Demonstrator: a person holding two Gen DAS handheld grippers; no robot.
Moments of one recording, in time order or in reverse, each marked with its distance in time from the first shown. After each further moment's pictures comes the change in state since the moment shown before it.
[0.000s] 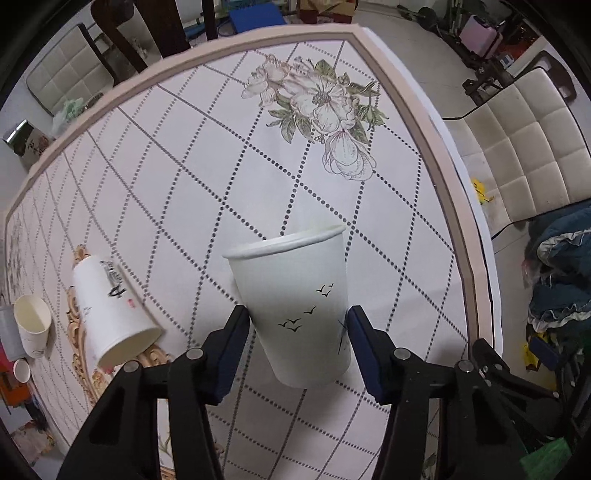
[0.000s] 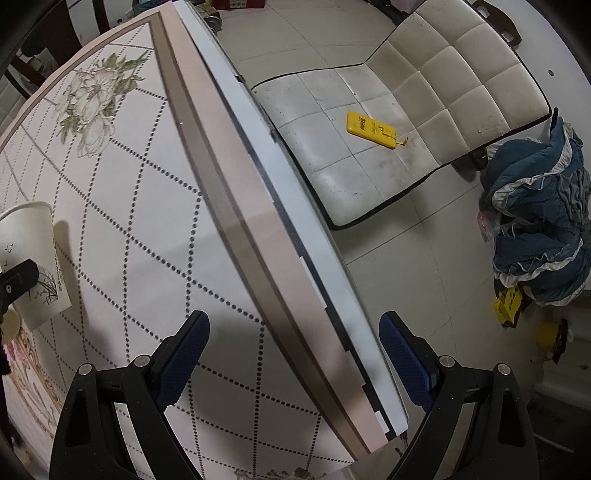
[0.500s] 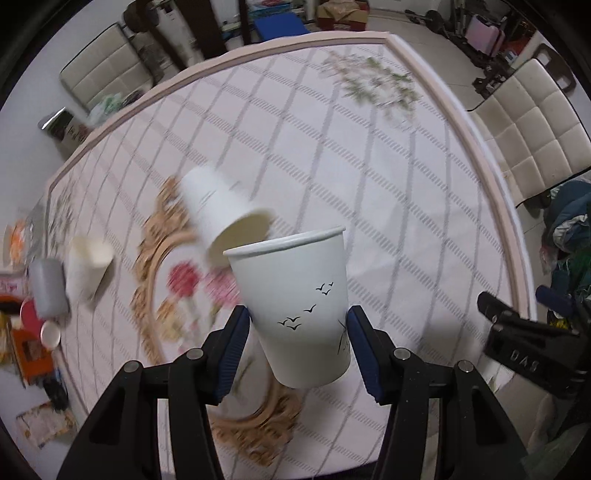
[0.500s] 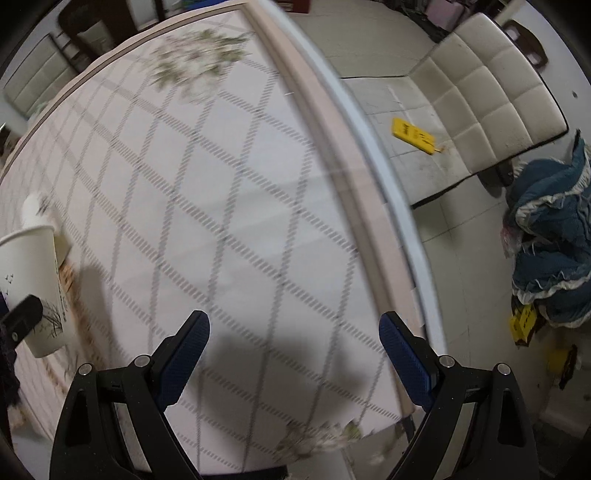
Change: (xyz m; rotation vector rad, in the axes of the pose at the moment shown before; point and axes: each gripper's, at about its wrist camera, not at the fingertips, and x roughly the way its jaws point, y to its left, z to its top) left arm -0.050 0.086 -0.109 -0.007 -0.028 0.087; right arm -0.047 0.071 -0.074 -0.111 -0.028 0.089
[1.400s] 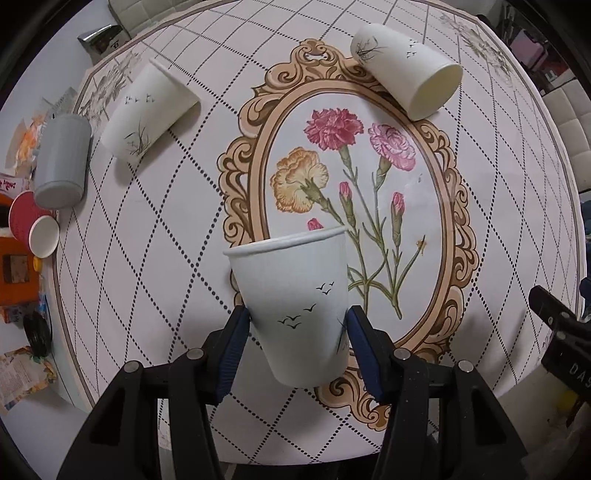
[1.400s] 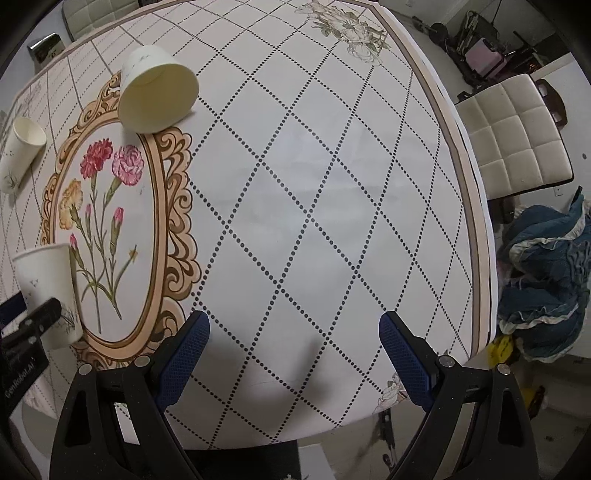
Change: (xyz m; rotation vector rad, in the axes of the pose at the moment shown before) left arm 0.061 0.128 -0.115 -0.130 0.088 0.005; right arm -0.015 0.165 -0.116 -0.178 -0.024 -0.102
